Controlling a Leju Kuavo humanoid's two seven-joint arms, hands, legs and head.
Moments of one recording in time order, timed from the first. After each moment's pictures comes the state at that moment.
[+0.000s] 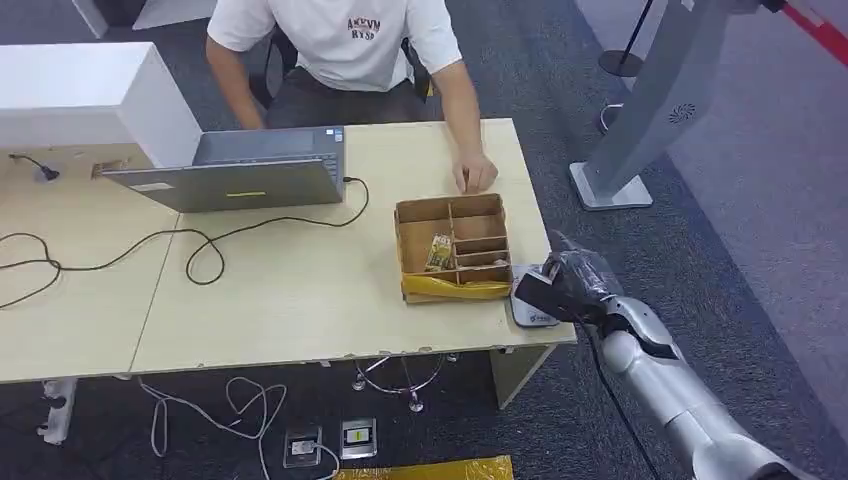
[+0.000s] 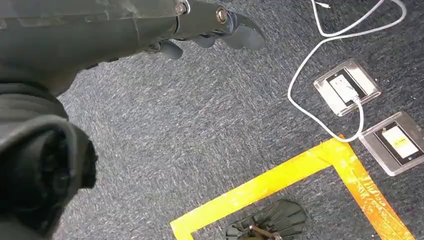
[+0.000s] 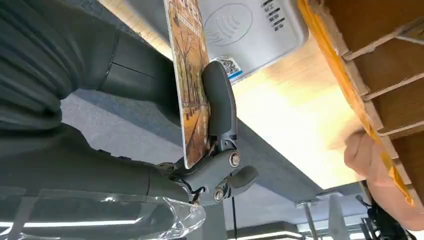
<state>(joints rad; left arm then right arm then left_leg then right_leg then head) -0.24 0.19 -1.04 -0.21 0.45 0.35 -0.09 -0.47 -0.40 0.52 -0.94 0.58 -0.09 -0.12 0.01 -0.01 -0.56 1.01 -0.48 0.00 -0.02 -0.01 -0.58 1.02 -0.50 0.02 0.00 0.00</state>
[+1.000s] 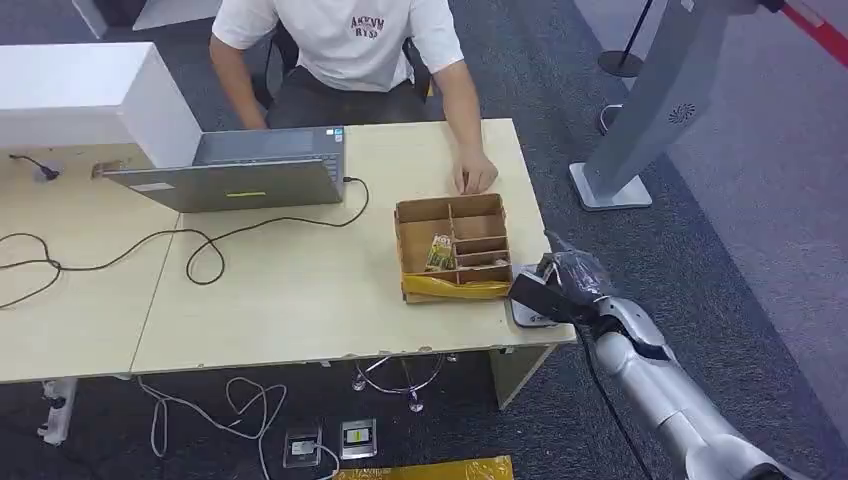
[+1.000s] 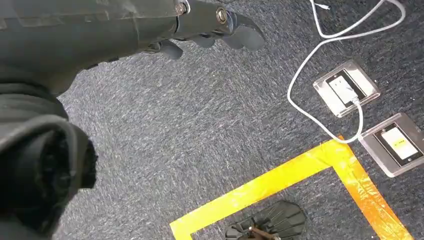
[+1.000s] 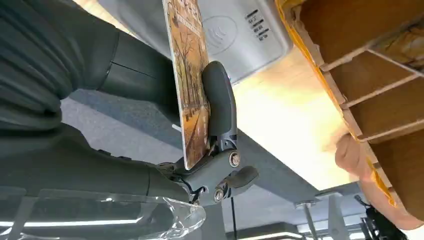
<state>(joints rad) -0.24 0.20 -1.04 -0.20 0.45 0.35 -0.09 -0.48 -0.38 0.52 -0.94 0.58 -0.10 -0.11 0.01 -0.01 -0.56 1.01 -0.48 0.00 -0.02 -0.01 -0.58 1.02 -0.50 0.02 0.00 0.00</state>
